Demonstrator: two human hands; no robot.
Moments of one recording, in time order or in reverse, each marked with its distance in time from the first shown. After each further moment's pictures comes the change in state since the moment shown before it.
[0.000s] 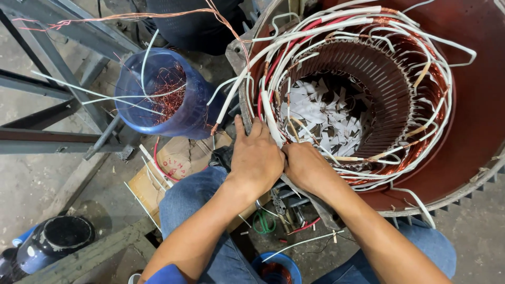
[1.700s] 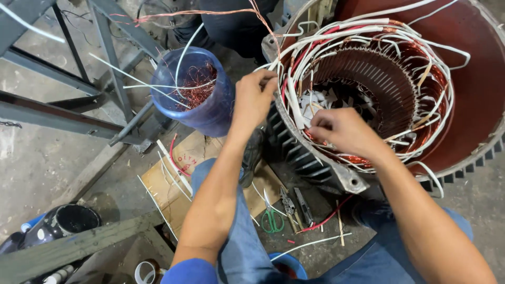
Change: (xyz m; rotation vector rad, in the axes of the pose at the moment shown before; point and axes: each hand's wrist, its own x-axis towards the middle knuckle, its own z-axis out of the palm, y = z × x) left_hand 0.041 -0.094 0.015 -1.167 0.681 -0.135; right_hand -0.045 -0.002 -0.032 0.068 0.286 -0.343
